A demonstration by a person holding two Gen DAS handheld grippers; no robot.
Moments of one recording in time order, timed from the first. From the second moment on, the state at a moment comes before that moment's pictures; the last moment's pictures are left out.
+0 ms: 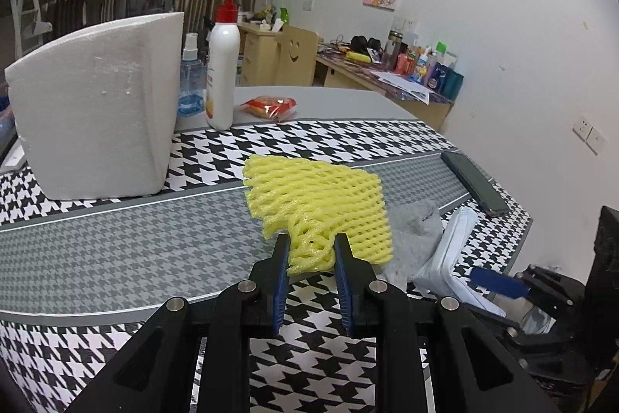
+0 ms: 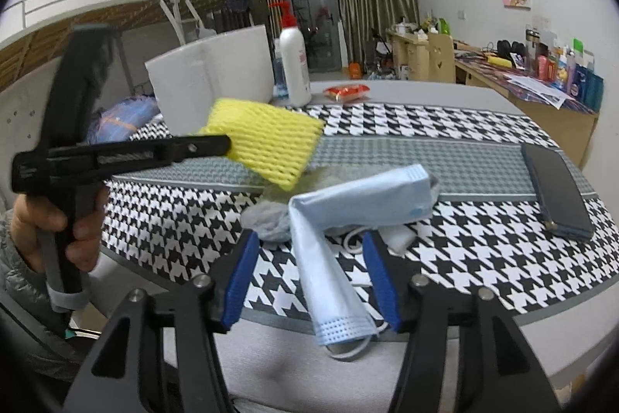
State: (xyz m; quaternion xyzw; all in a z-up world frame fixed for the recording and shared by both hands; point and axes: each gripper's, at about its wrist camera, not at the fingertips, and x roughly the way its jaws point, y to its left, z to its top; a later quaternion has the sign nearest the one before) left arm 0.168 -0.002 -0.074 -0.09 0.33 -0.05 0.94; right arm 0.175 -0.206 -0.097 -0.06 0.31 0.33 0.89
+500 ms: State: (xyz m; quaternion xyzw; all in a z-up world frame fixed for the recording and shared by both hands) left arm 0.152 0.010 -0.063 -0.09 0.31 -0.05 0.95; right arm 0.173 -0.204 -0.084 -0.05 0.31 0.31 0.90
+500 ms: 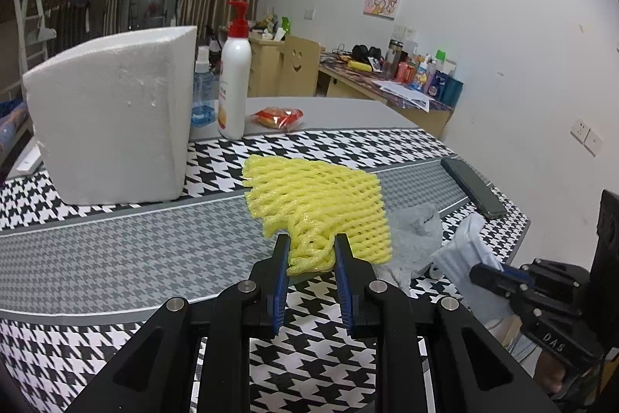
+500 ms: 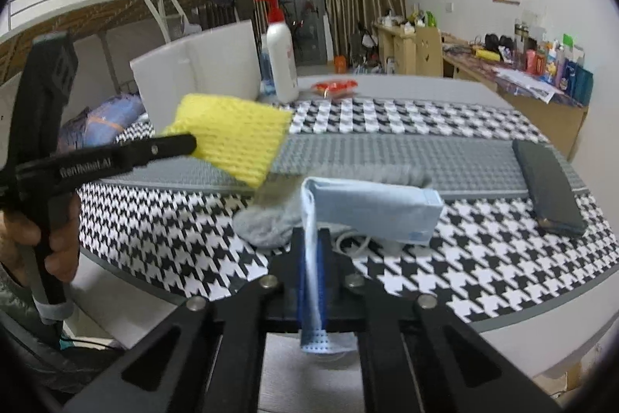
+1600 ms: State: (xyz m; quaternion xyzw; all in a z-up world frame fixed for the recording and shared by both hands) left arm 0.123 0.031 -0.029 -0.07 0.26 -0.02 0.96; right arm 0.163 -0.179 -0.038 -0.04 0.23 0.32 0.92
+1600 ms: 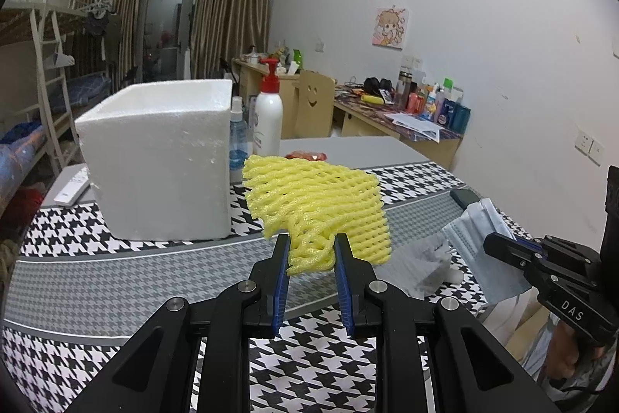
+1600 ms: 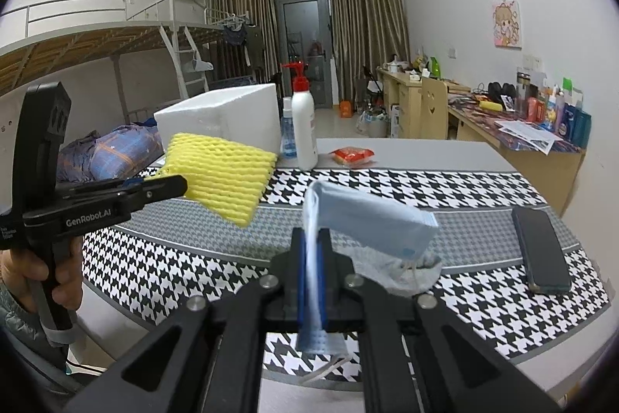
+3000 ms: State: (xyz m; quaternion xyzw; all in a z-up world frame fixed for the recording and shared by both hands) left arm 0.127 0.056 0.011 -0.05 0.21 0.01 0.98; right arm 0.171 -0.150 -0.001 -0.03 0.19 0.35 0.92
